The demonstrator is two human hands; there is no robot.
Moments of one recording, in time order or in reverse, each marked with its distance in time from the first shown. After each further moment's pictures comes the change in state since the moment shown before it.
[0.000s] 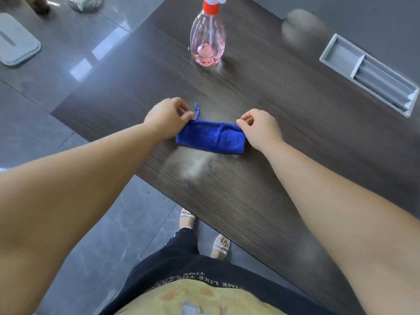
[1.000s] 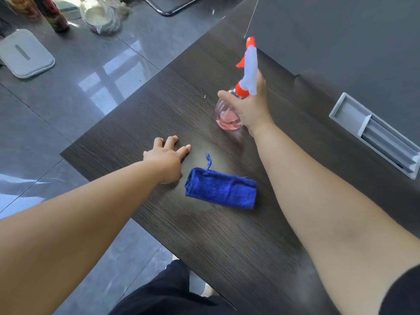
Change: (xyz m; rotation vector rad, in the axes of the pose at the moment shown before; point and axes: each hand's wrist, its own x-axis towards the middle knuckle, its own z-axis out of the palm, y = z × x) left_hand 0.023 -0.020 -0.027 0.513 -0.357 -0.060; right_hand 0.119 -0.117 -0.024 0.507 0.144 -0.262
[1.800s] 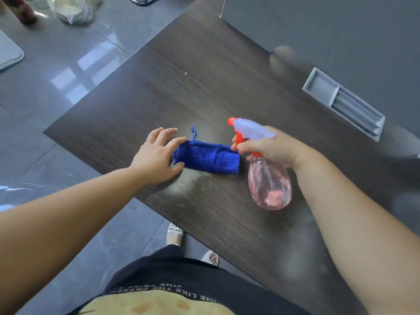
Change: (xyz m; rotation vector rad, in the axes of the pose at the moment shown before) left_hand -0.046 0.008 0.056 -0.244 0.402 0.283; right_hand -0.145 0.011 -0.093 -0.007 -0.640 0.295
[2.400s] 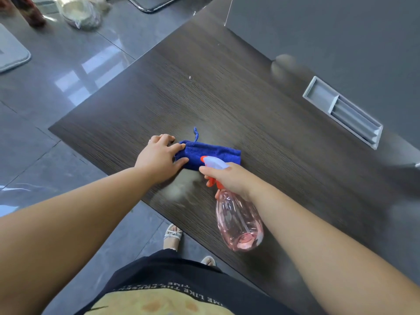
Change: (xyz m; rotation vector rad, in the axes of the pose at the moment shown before) left_hand 0.003 0.005 0.008 0.054 0.039 -0.089; right_hand 0.009 0.018 0.094 -0.018 0.022 0.245
